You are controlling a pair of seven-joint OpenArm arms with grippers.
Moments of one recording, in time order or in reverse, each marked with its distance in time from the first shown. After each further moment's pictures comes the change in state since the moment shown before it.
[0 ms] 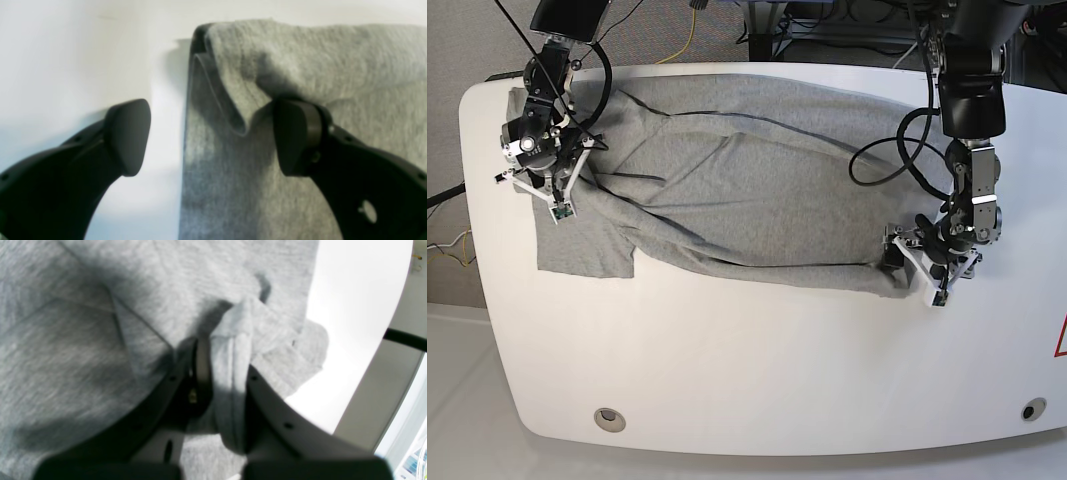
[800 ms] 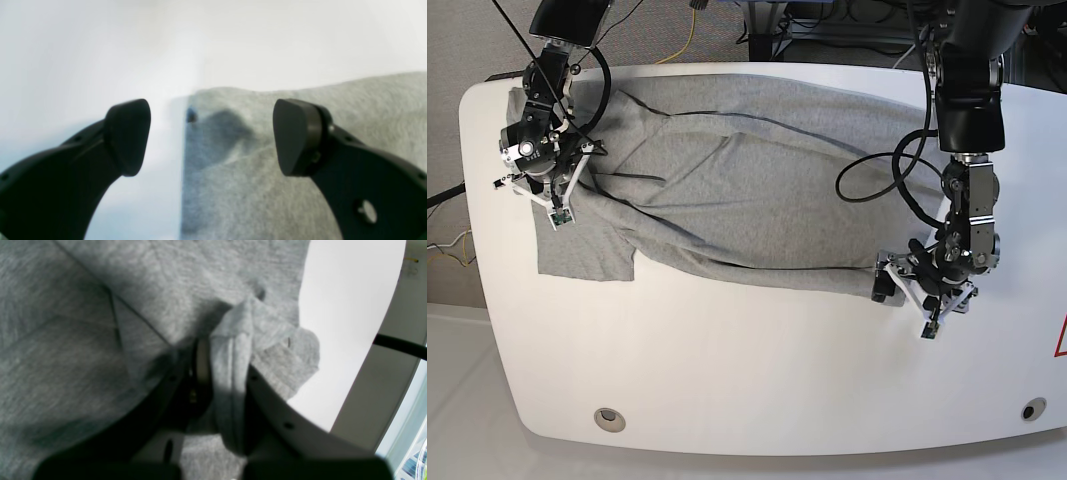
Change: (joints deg) left arm -3.3 1.0 3.0 6.8 -0.1 0.2 5.1; right arm 1.1 0.1 -0.2 0.0 0.0 0.0 0.2
